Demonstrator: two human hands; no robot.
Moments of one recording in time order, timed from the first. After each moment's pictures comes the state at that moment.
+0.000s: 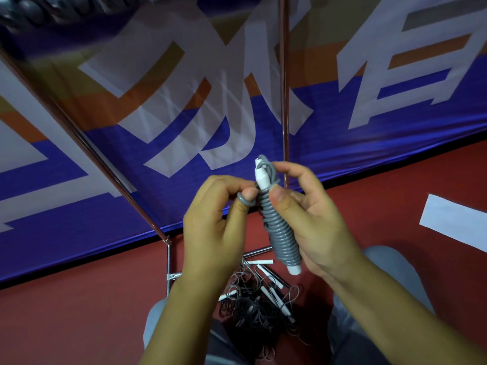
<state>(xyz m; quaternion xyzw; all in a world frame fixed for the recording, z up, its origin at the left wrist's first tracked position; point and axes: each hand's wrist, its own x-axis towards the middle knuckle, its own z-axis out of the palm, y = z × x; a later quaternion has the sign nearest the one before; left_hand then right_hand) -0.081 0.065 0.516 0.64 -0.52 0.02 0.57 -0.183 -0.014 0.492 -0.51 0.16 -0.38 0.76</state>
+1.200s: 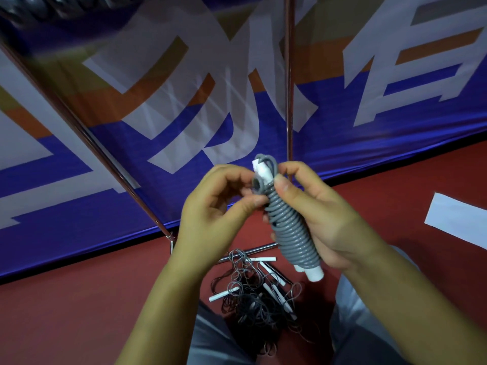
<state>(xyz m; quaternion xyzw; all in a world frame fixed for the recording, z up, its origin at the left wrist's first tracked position) -0.056 0.062 0.514 0.56 -0.54 -0.16 0.60 -0.189 -0.023 0.507 -0.50 0.18 -0.26 0.81</state>
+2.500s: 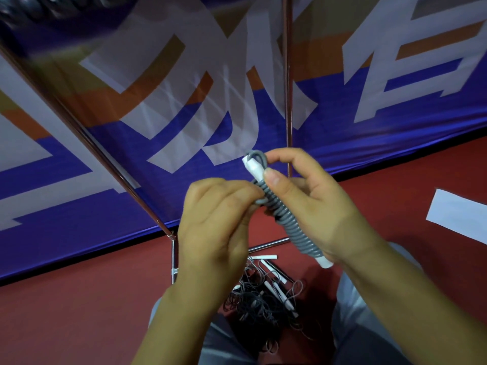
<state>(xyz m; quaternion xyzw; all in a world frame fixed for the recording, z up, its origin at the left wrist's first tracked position) -0.077 0.075 0.515 0.62 -0.62 0.21 0.44 -0.185 -0.022 0.515 -0.63 0.20 -0.33 0.67</state>
